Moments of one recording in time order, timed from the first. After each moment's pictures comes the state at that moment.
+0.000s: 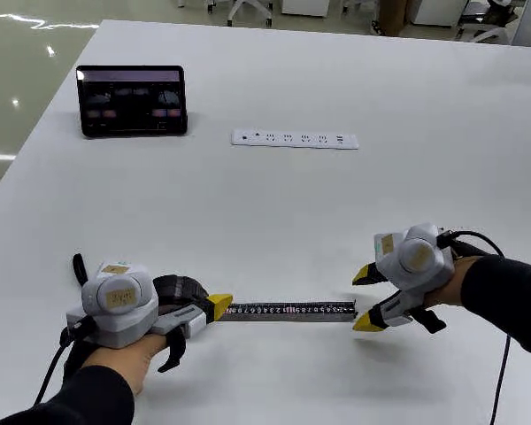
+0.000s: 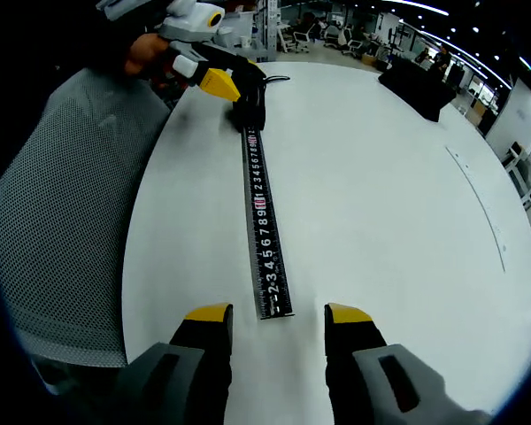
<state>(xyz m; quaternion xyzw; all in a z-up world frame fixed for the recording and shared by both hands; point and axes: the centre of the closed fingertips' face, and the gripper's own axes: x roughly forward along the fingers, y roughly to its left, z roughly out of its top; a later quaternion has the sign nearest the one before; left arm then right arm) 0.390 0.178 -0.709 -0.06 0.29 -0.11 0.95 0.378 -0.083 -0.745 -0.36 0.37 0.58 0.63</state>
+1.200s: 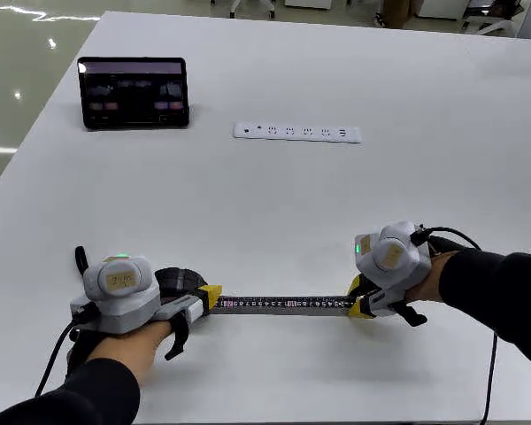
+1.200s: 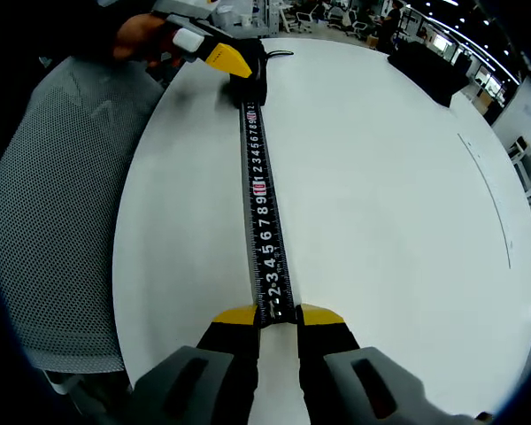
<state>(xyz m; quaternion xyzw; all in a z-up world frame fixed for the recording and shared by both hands) 0.383 0.173 -0.724 -0.11 0.33 -0.09 0.93 0.374 -0.082 -0.762 -0.39 0.41 0.55 0.61</state>
